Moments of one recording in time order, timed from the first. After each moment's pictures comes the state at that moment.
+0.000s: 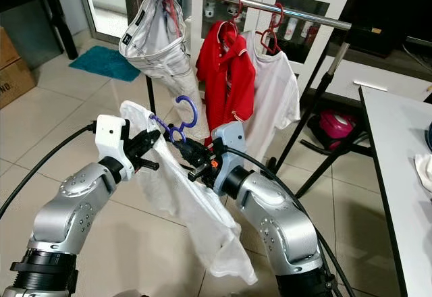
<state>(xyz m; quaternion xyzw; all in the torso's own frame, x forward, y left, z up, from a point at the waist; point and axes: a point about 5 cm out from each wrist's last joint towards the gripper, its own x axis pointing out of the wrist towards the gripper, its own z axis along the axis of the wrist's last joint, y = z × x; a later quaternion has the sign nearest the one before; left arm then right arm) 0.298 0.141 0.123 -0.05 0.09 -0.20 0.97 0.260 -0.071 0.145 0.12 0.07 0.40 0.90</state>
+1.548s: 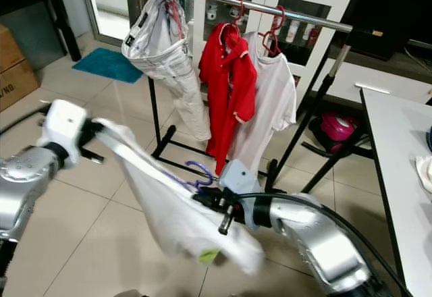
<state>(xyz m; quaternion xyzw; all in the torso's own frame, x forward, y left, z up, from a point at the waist) 0.307 0.232 0.151 0.19 0.11 -0.08 0.97 0.222 -0.118 0.122 -0.08 0.15 0.55 0.82</state>
